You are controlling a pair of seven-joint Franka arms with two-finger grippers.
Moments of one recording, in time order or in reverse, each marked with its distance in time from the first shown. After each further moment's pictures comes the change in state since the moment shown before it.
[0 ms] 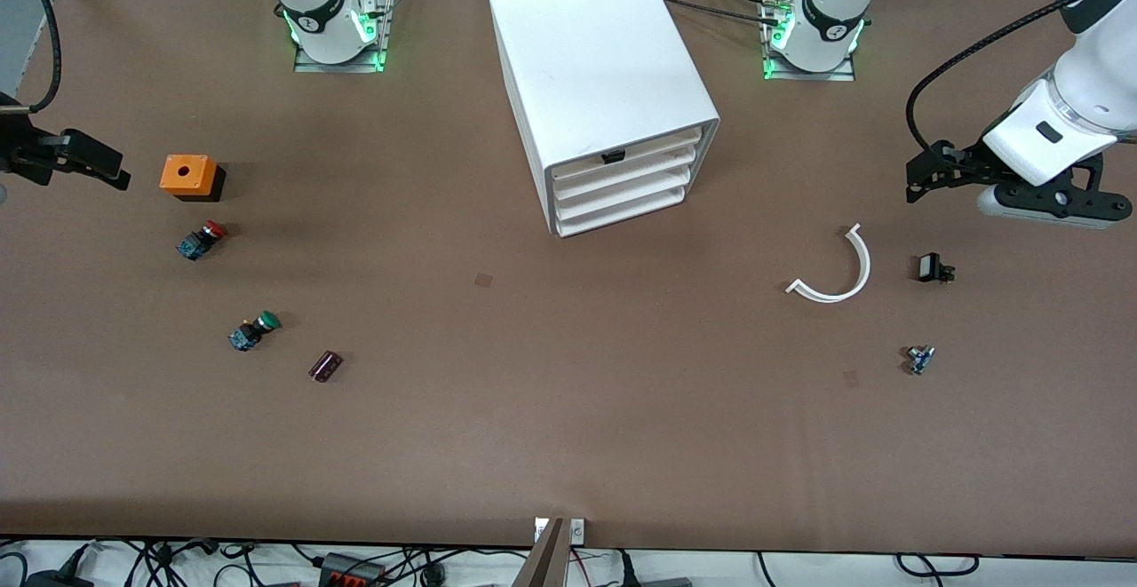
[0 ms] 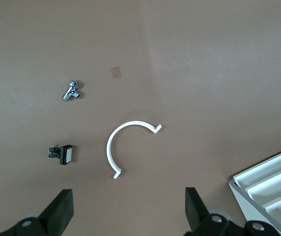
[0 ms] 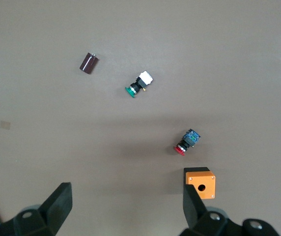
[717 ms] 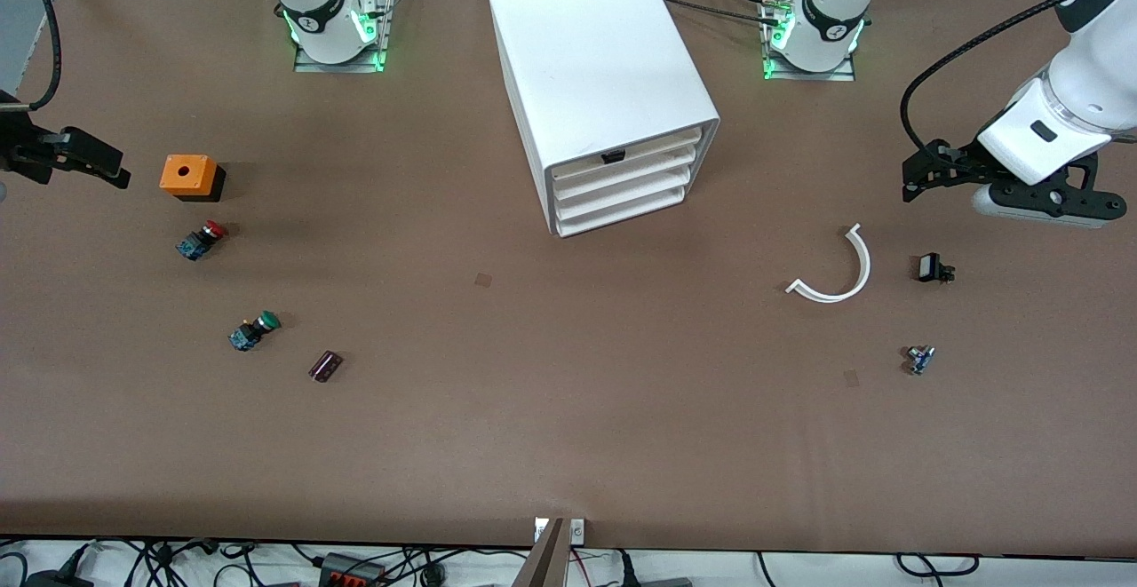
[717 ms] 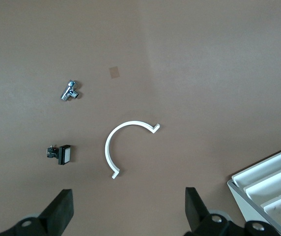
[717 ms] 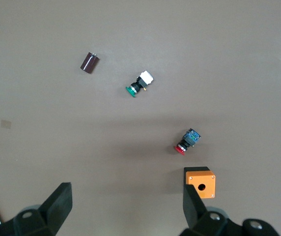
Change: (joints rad) left arm -0.002 -0.001 -0.007 0.000 0.000 0.000 -0.007; right arm 0.000 -0.006 0.002 0.000 0.000 -0.005 0.000
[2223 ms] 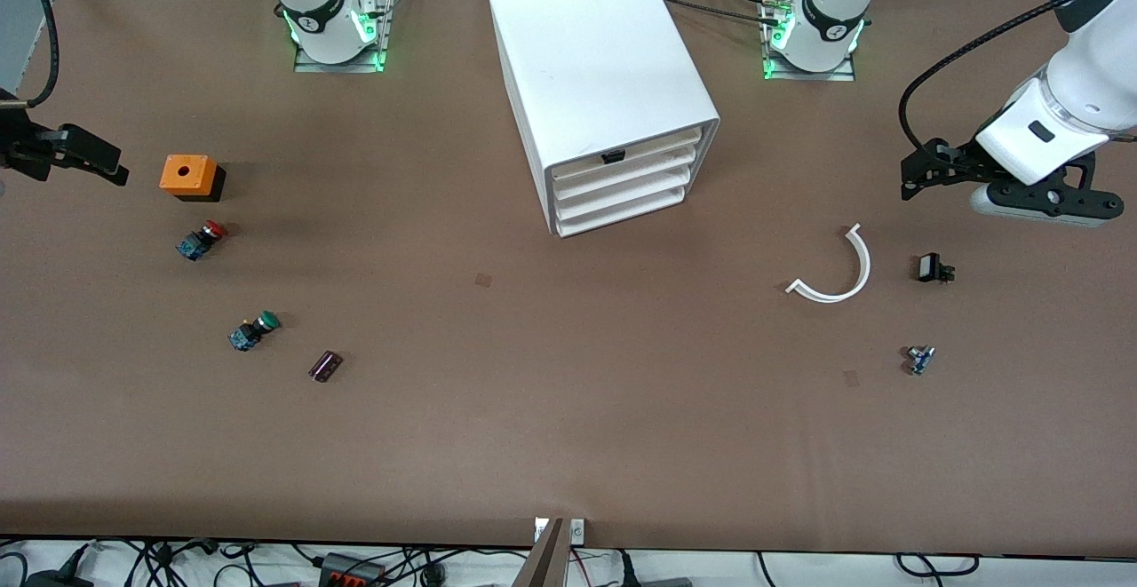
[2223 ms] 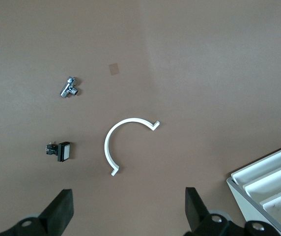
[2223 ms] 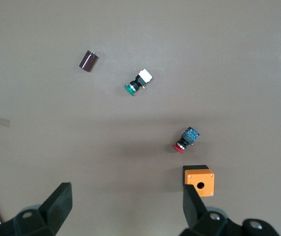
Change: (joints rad) left arm 0.000 0.000 -0.001 0.000 0.000 -0.013 -0.005; right arm -0.005 -0.003 0.000 -0.005 -0.001 -0.003 -0.004
